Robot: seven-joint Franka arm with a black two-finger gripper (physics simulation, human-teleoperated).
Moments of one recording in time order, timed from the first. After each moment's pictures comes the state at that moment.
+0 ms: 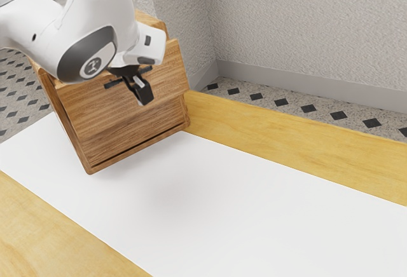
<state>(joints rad) 0.03 -0.02 0.07 -1.64 0.50 1.97 0.23</state>
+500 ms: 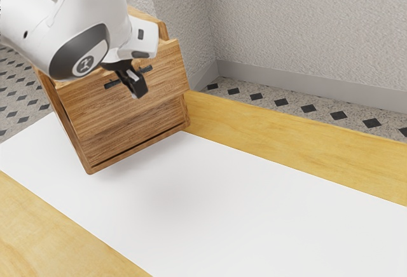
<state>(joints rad) 0.05 -0.03 0.07 -1.64 0.55 1.98 0.16</state>
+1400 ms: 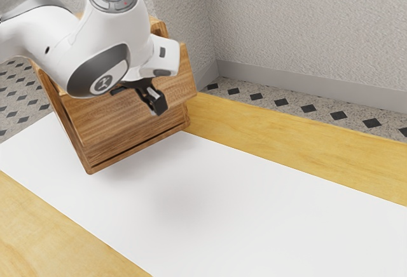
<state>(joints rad) 0.00 -0.04 0.04 -1.72 0.55 1.99 0.08</state>
